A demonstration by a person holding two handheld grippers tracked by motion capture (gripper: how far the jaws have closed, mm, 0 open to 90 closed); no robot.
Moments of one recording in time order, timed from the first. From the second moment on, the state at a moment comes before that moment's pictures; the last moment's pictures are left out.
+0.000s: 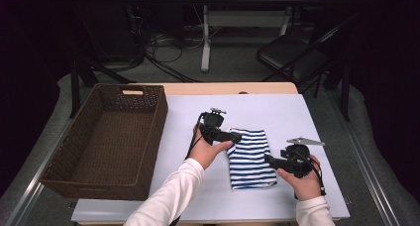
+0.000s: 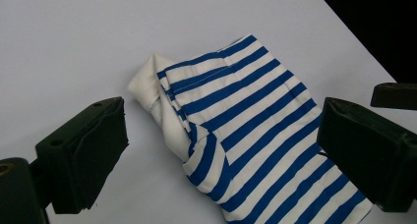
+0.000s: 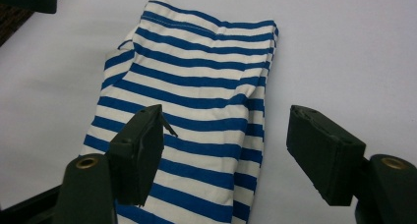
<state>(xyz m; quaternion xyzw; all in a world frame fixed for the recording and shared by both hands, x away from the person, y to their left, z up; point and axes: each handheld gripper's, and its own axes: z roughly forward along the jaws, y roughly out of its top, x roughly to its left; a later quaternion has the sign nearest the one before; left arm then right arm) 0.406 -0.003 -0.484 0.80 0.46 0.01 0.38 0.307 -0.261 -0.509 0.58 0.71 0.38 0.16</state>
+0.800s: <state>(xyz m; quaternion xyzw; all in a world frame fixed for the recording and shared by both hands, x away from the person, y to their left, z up) 0.440 -0.007 -0.526 0.77 0.54 -0.06 0.34 0.311 -0.263 -0.521 0.58 0.72 0.36 0.15</state>
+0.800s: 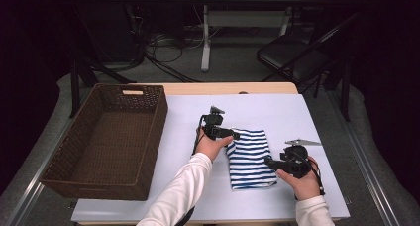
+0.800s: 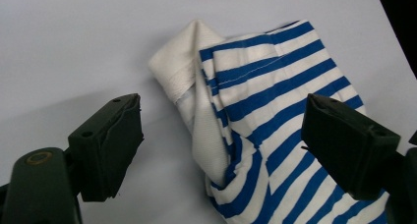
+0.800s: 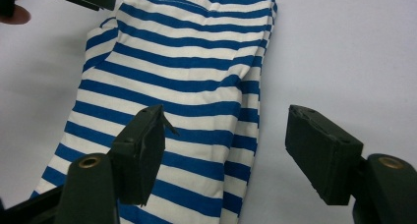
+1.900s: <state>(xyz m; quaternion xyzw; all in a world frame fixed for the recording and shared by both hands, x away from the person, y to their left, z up) 0.442 -0.028 -0.538 0.77 0.55 -0.09 0.32 0.313 -0.263 -0.526 0.59 0.71 0.36 0.14</state>
